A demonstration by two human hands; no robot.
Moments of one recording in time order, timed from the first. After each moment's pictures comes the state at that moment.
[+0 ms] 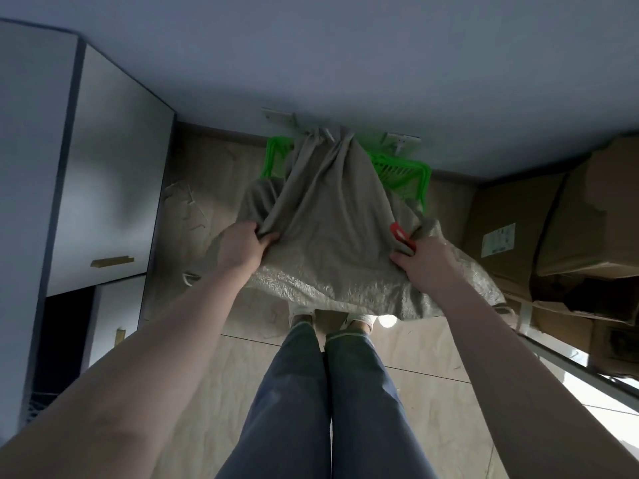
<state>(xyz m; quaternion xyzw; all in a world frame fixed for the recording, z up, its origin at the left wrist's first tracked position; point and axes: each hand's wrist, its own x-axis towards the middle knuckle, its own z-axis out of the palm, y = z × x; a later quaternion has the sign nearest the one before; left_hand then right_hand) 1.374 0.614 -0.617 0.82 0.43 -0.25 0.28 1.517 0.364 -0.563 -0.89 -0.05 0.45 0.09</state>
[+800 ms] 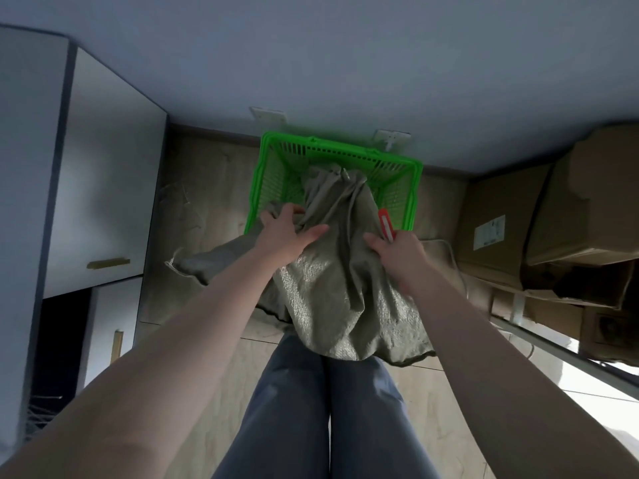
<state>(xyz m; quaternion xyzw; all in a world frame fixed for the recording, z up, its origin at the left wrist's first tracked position) 1.415 0.563 -0.575 0.76 0.39 -0.31 0.41 1.496 0.382 -0.568 -0.84 0.13 0.44 0.30</state>
